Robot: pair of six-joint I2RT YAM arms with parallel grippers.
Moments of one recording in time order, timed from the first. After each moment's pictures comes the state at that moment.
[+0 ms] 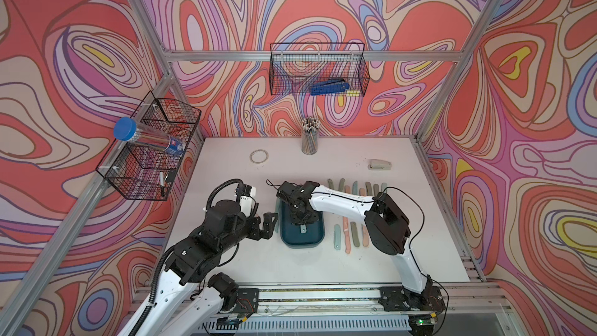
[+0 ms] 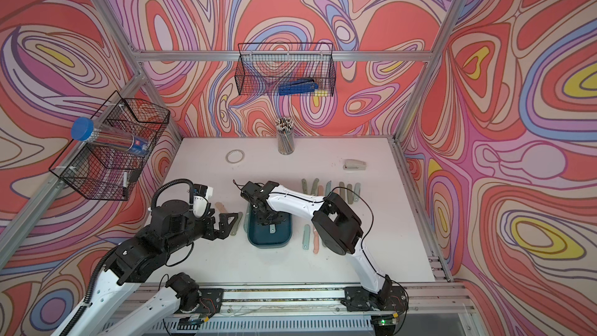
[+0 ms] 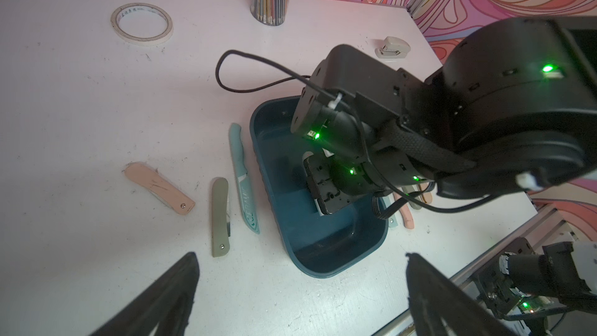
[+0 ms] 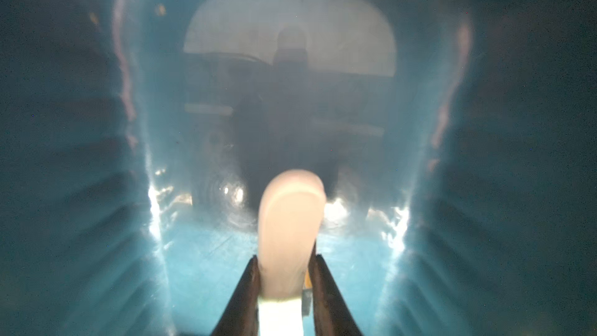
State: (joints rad) left arm -0.55 0.62 0.84 -0.81 0.02 -0.40; right arm 0.95 2.16 1.75 -1.01 0.11 0.81
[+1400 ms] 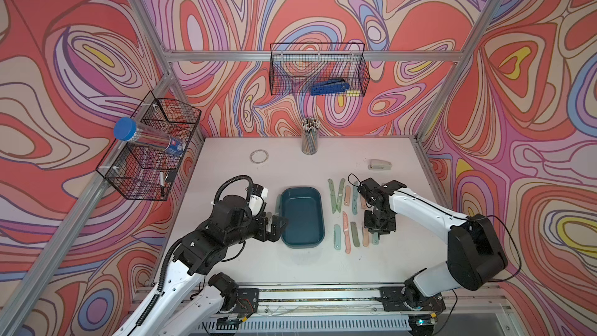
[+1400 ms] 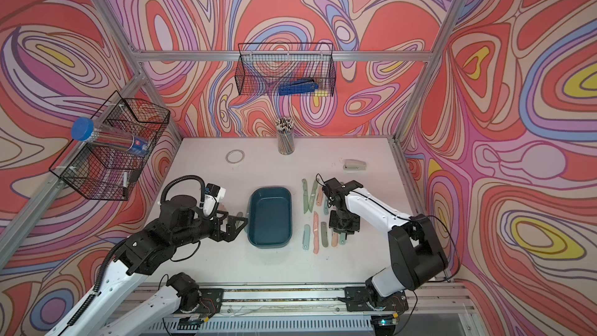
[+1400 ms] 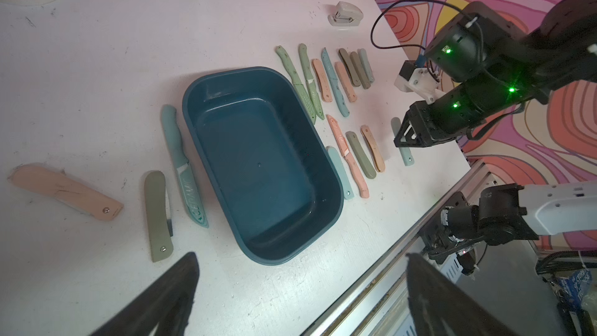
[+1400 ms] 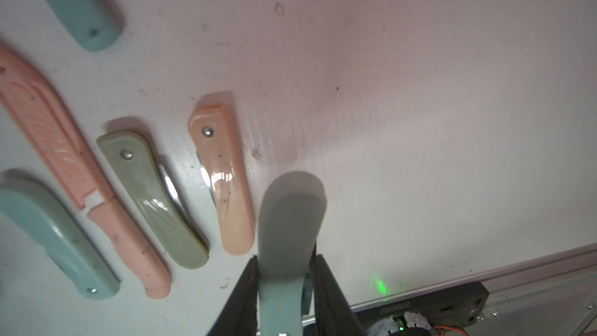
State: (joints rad) left arm -0.55 0.69 0.84 -0.77 0.23 -0.40; right arm 0.42 1.54 0.99 -1.11 0.06 0.62
